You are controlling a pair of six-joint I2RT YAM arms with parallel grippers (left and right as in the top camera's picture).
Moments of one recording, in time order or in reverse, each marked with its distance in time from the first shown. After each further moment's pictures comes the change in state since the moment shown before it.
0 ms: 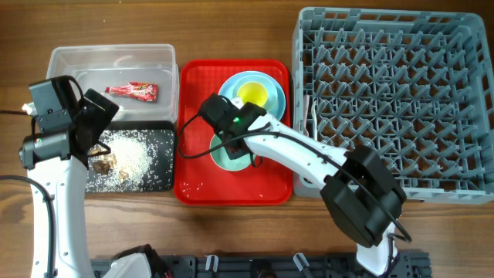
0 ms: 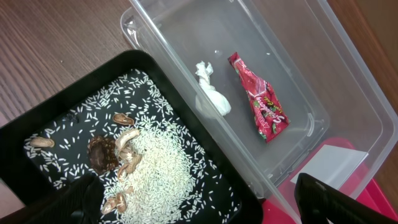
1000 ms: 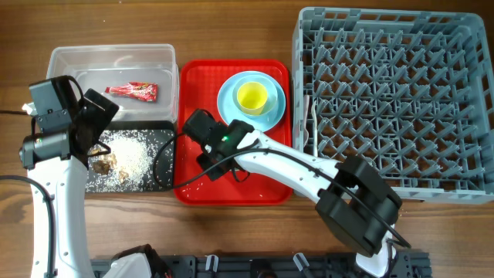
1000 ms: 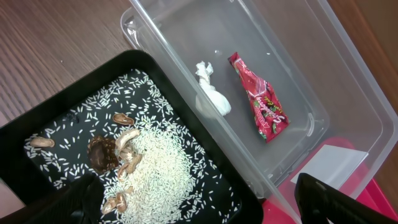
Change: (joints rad) left arm 0.000 0.000 0.000 0.000 0.000 0.000; right arm 0.097 -0.011 -0.044 0.122 -0.263 -0.090
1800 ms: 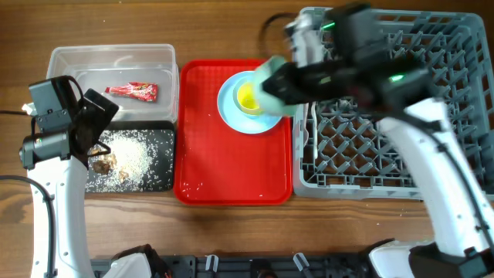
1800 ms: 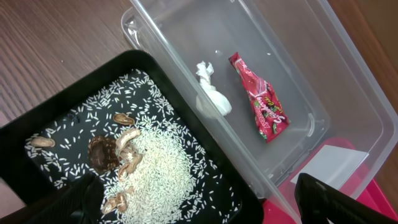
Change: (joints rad) left arm 0.000 0.000 0.000 0.001 0.000 0.000; right arm -0.596 -0.446 0.269 -0.296 -0.660 0.050
